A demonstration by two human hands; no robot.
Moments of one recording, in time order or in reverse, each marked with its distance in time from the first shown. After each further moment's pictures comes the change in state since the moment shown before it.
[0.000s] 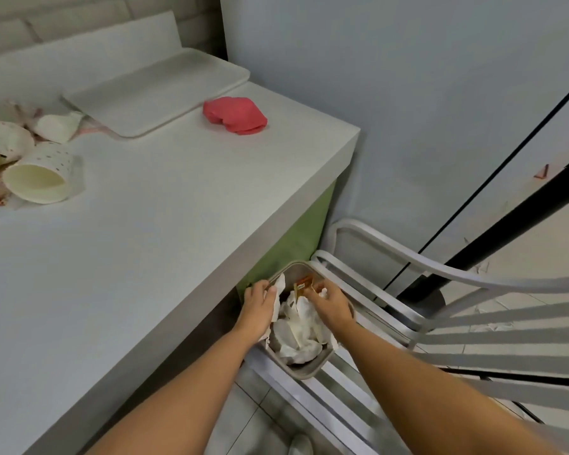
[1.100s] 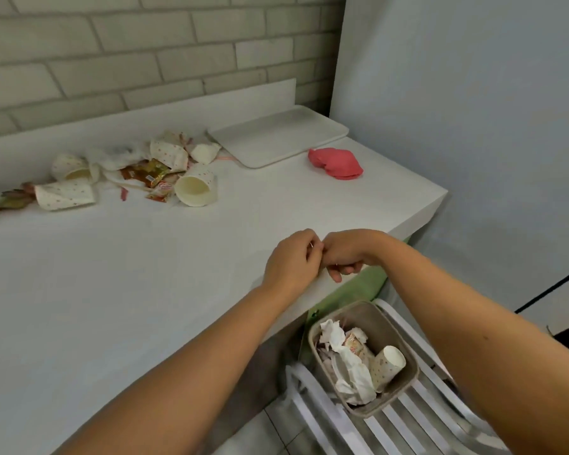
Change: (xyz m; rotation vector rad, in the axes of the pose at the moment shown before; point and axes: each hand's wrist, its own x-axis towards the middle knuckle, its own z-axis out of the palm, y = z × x) left_hand -0.079 0.090 -0.138 0.275 0.504 0.519; right_hand -0.053 -0.252 0.018 -0.868 -0.746 -0.274
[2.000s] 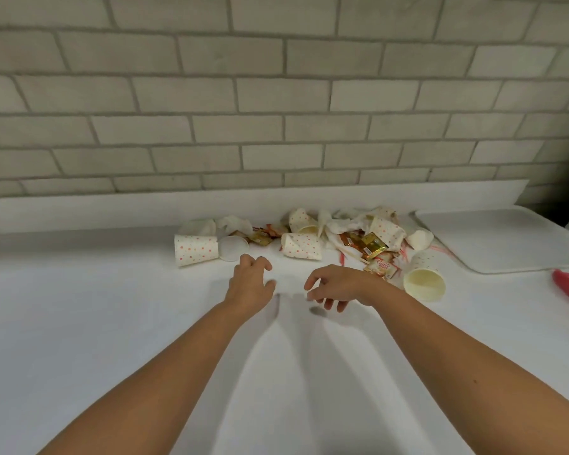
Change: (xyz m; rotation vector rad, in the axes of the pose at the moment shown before) left_hand -0.061 -0.280 -0.311 0.319 0.283 -0.590; right_hand 0.142 -0.347 0.087 -0.134 -0.040 -0.466
